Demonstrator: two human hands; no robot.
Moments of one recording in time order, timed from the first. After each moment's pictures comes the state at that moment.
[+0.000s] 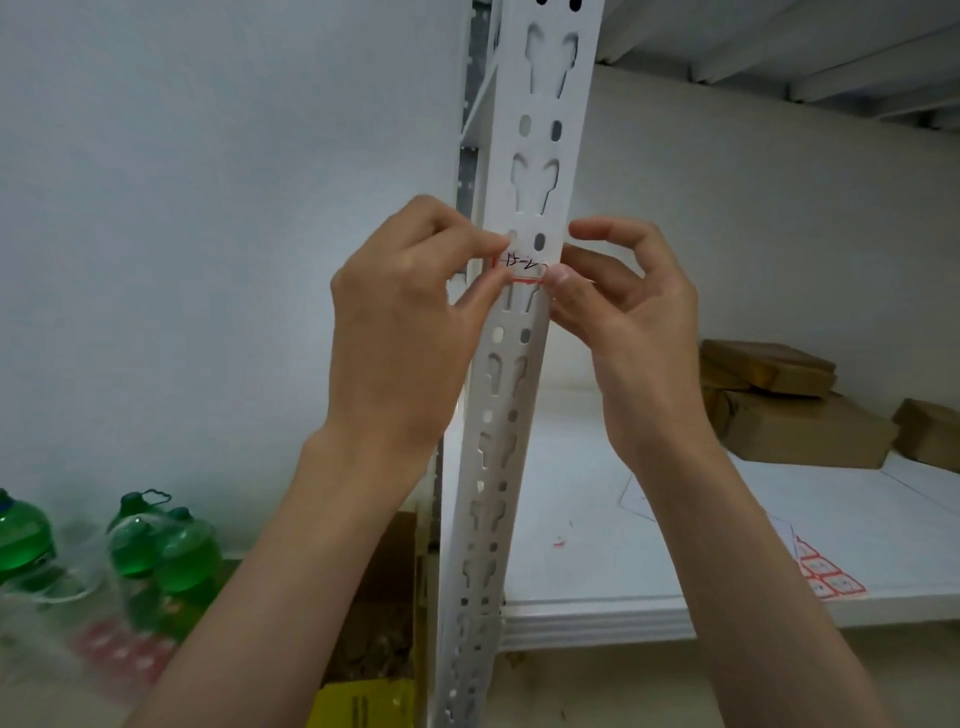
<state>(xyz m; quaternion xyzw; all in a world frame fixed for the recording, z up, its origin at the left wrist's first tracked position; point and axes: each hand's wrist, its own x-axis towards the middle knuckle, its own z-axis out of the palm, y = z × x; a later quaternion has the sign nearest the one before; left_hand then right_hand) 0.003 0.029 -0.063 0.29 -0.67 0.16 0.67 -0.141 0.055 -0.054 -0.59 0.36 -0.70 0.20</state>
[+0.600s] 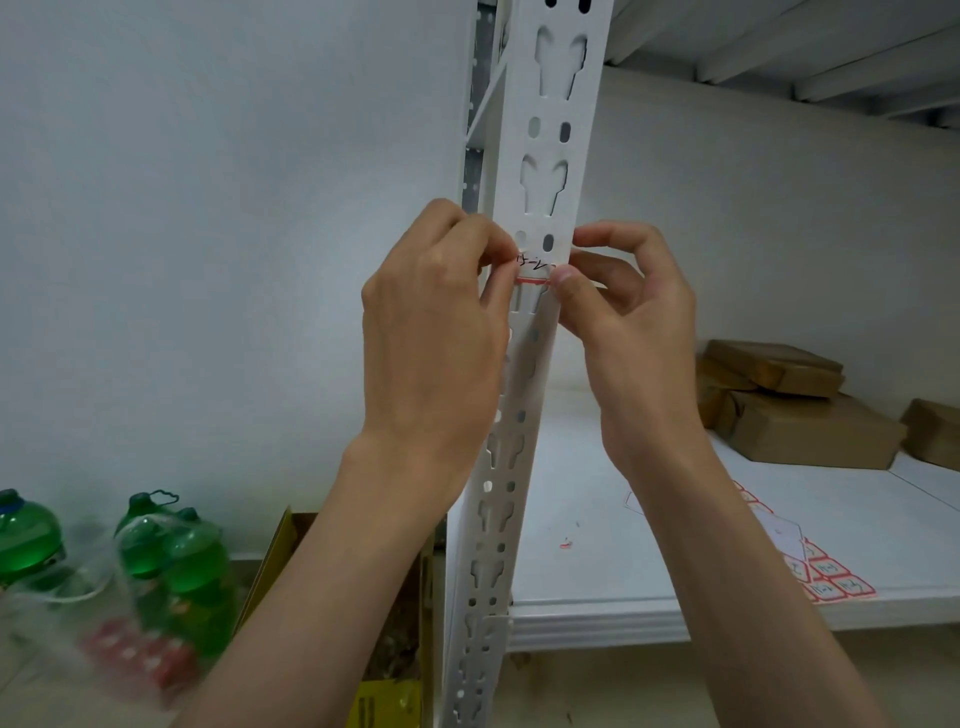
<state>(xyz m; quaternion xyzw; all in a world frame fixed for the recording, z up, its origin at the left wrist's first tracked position) -0.012 0.036 -0.063 0.34 -0.64 0.12 0.68 -0.132 0.052 -0.056 -0.58 0.39 -0.70 0.13</state>
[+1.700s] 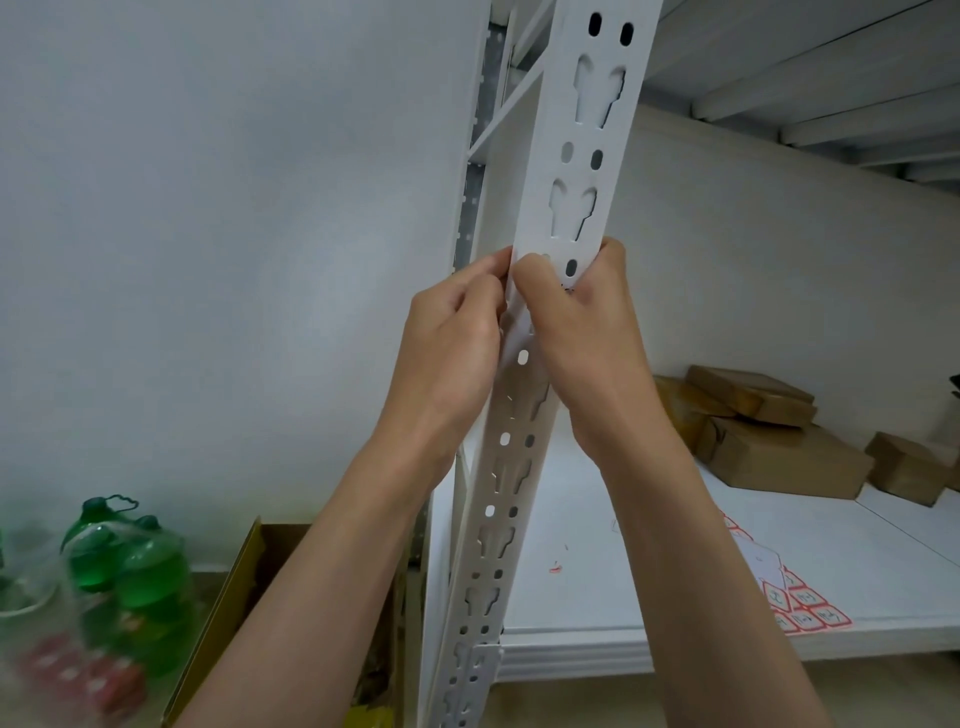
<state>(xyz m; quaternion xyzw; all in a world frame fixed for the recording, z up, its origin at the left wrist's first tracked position) -0.007 0.026 -0.060 0.25 -0.61 -0.39 0.64 -0.095 0.034 -0.035 -0.60 0.47 -0.63 0.12</state>
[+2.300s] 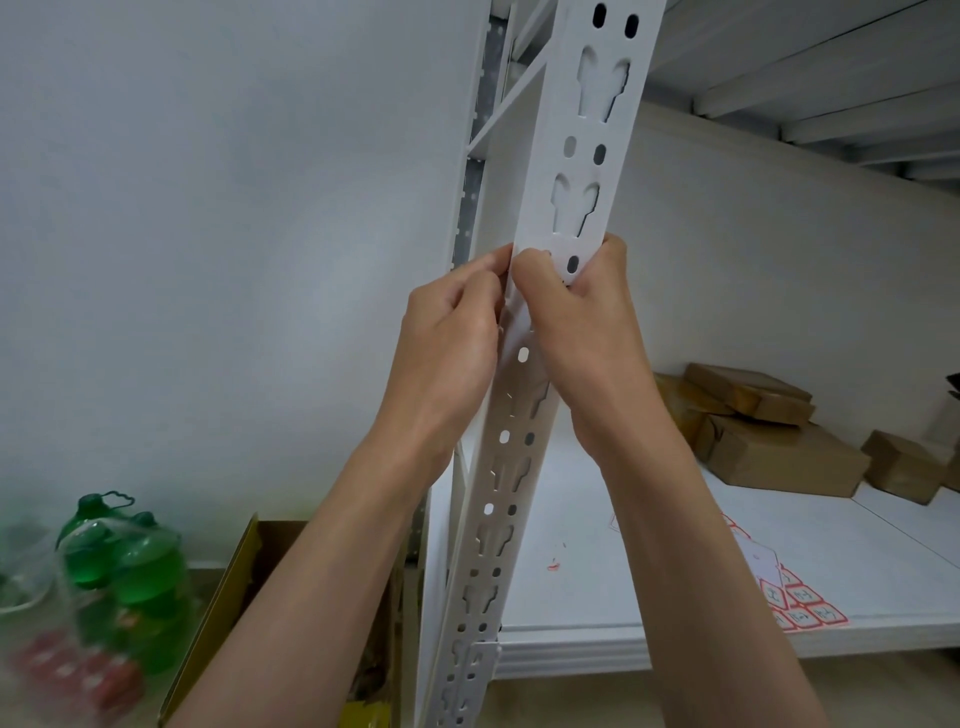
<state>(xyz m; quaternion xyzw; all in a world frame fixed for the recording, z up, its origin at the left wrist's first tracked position) -0.006 0.024 -0.061 0.26 -0.60 -0.39 0.64 -0.097 0.033 -0.035 -0.60 0.48 -0.63 0.11</state>
